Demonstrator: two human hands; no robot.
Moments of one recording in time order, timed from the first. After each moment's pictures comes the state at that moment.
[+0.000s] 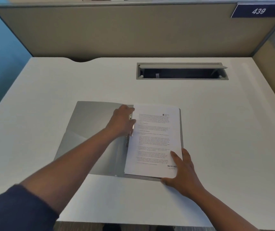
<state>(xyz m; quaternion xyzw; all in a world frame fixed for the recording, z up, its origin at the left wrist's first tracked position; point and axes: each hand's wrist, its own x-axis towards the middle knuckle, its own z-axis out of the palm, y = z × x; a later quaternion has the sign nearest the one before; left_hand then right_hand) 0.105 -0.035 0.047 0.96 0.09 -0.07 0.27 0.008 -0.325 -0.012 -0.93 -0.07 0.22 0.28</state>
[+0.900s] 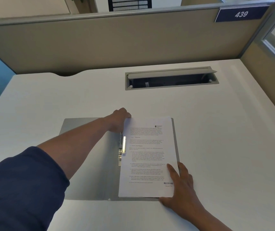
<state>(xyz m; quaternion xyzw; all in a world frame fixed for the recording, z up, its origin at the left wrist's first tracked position) 0.212 -0.013 0.023 0.96 -0.07 -0.26 0.10 0.007 -0.325 -0.015 -0.93 -0.06 0.21 0.31</state>
